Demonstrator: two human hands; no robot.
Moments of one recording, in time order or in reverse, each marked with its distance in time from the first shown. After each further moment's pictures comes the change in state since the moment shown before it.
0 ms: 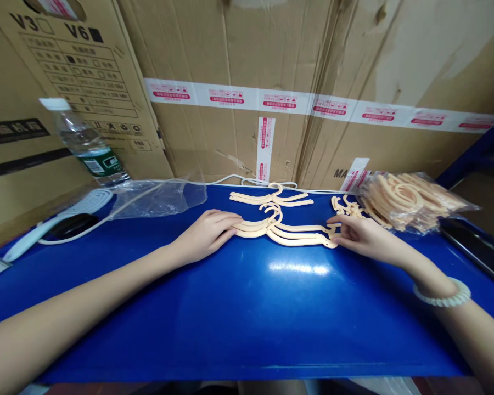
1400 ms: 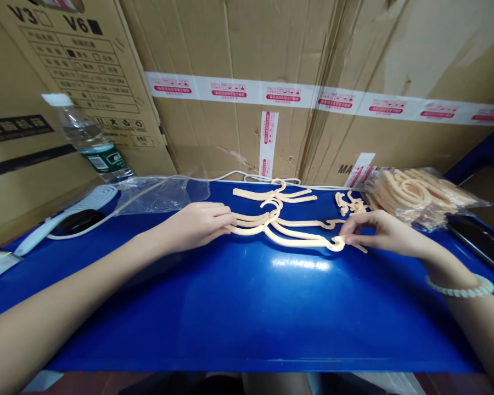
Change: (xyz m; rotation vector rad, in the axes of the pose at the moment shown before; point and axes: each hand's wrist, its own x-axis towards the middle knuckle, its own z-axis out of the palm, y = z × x) left_hand 0.003 0.000 -0.045 0.173 -0.078 0.213; right_hand 0.000 -0.011 -0.023 0.412 -0.101 0.022
